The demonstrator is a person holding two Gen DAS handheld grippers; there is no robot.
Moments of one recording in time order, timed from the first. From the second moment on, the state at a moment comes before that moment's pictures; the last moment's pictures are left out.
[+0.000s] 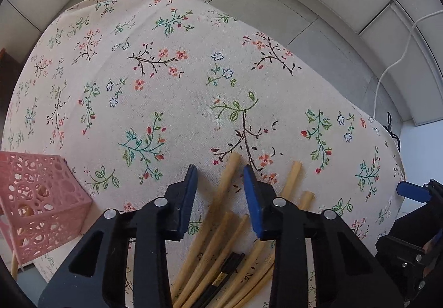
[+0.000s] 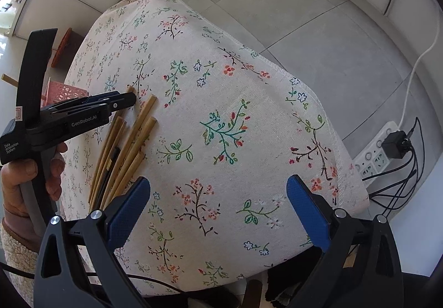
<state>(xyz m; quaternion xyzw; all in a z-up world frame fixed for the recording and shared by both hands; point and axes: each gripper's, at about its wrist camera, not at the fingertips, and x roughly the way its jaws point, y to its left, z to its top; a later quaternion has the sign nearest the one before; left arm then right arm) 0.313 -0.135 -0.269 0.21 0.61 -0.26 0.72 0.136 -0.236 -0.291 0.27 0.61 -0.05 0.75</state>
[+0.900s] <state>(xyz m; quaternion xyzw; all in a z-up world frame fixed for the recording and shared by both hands) 0.186 0.003 -0.124 0.15 0.44 -0.21 0.86 0.195 -0.170 -0.303 0.31 0.61 -0.13 0.72</state>
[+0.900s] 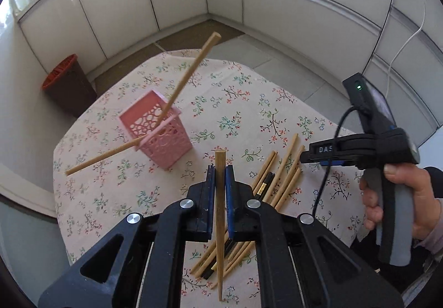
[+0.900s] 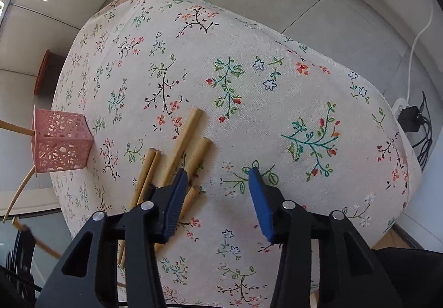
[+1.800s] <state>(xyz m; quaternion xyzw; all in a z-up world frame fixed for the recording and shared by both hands) 0.140 0.051 -0.060 0.08 0.35 -0.19 0.91 0.211 -0.144 -0.256 0.32 0.54 -0.13 0.77</state>
